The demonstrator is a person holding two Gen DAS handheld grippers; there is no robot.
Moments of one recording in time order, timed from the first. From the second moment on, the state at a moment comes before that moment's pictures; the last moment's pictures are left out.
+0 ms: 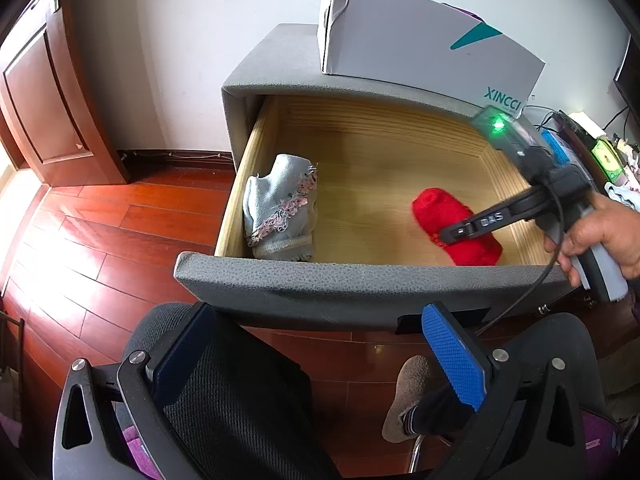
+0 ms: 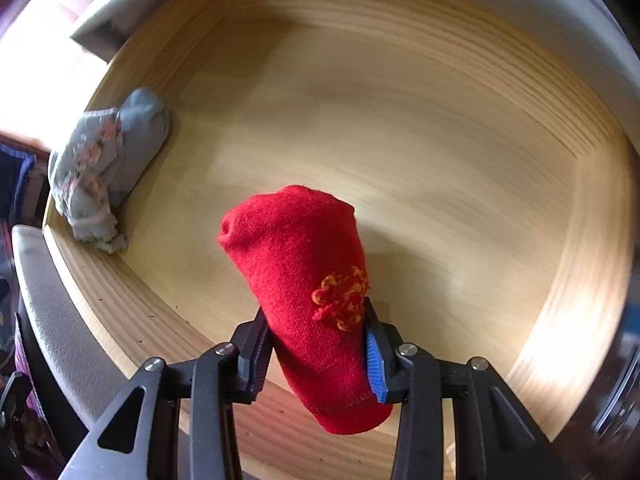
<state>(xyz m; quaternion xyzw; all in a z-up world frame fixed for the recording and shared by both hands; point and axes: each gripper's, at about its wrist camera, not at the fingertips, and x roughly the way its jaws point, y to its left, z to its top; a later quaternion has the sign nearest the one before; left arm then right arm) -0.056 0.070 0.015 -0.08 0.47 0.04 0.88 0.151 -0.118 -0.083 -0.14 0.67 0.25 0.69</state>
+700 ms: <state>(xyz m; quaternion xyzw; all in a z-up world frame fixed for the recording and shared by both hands) -0.057 0.067 0.015 -0.08 0.46 0.04 0.88 0.142 -0.186 -0.047 -0.01 0.59 0.21 0.78</state>
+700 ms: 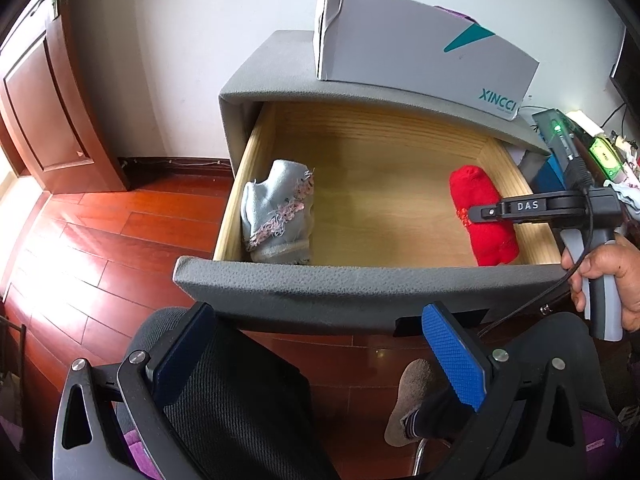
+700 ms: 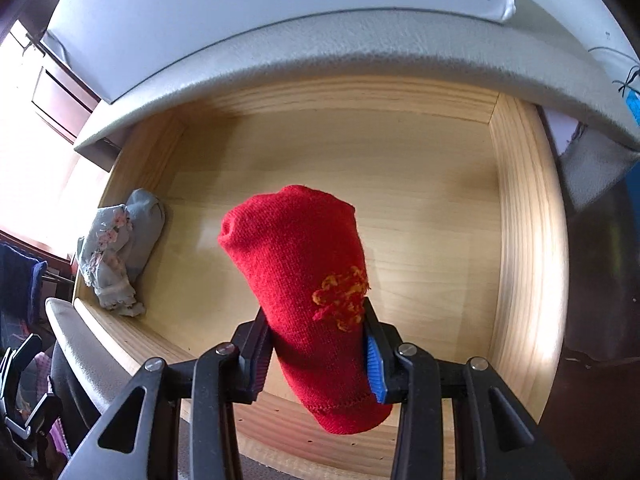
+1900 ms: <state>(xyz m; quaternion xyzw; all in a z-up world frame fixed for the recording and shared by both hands) -0.061 0.063 0.030 -0.06 0.44 0.04 0.89 0.260 -0.182 0.206 0.11 0.43 0.24 0.87</state>
